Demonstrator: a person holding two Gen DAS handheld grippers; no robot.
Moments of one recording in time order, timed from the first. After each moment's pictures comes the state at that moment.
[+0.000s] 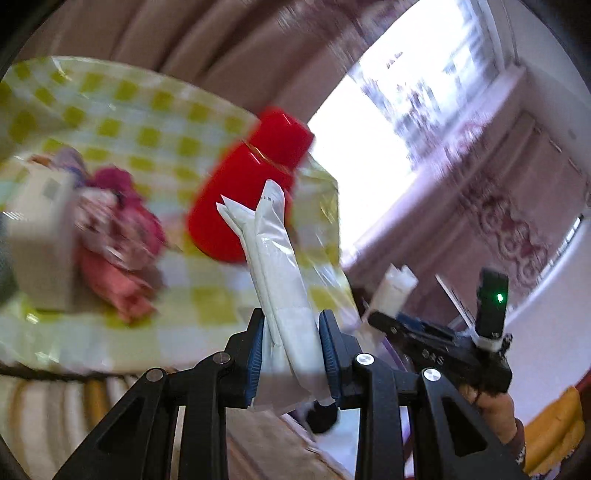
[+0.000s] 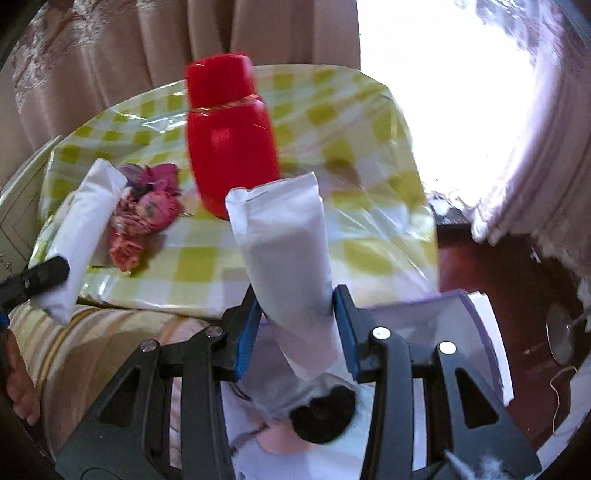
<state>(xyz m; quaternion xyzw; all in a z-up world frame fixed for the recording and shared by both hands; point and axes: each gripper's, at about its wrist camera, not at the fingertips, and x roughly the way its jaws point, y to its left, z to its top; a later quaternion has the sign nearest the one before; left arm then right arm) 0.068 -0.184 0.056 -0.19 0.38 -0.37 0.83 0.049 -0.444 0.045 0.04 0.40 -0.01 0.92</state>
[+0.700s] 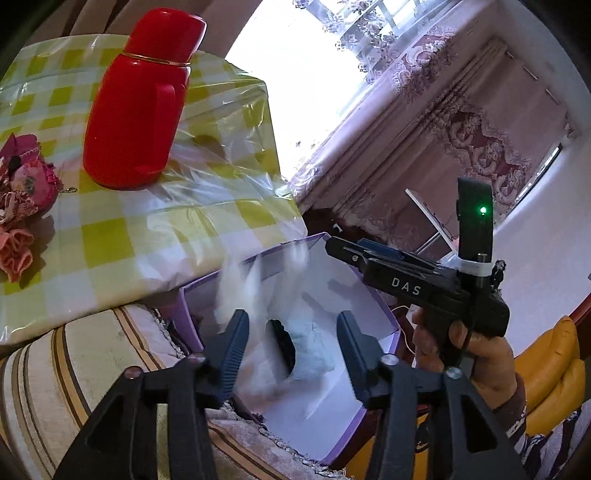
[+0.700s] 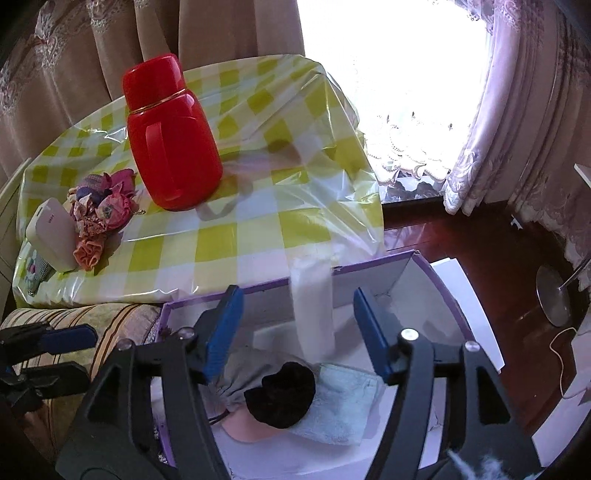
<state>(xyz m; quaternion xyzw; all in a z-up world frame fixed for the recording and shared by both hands) 0.032 -0.279 0.038 -0.09 0.45 -0.46 0.76 0.014 -0.513 0.019 0.08 0.41 -0.08 0.91</state>
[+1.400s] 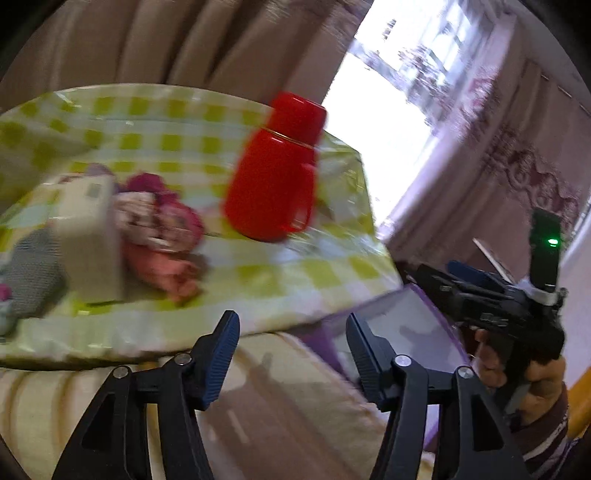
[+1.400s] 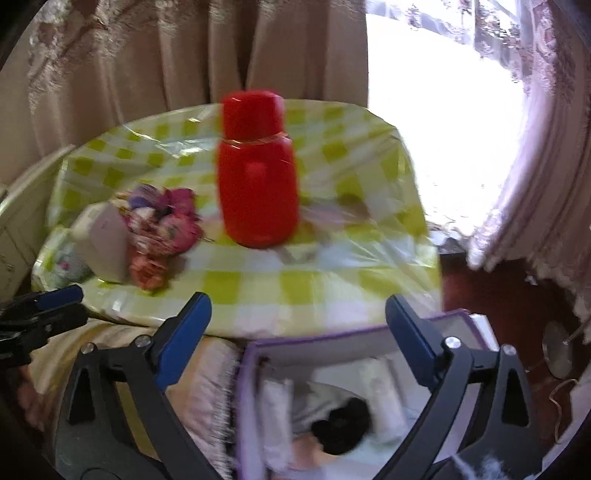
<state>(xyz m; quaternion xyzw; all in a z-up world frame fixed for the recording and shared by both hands) 0.040 -0.154 0.065 -0.09 0.38 -0.30 0.87 0.021 -0.434 0.055 0.02 0.35 -0.05 0.94</state>
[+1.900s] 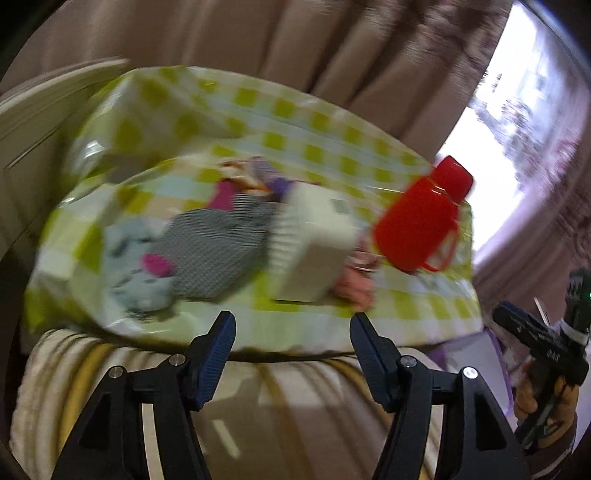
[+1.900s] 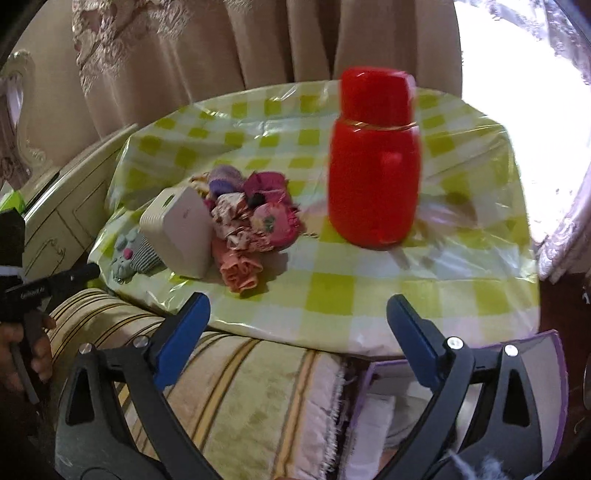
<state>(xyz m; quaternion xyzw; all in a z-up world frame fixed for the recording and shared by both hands) 0.066 0.005 0.048 -0.15 0.41 -0.13 0.89 0.057 -0.350 0.055 0.04 0.35 0.11 0.93</state>
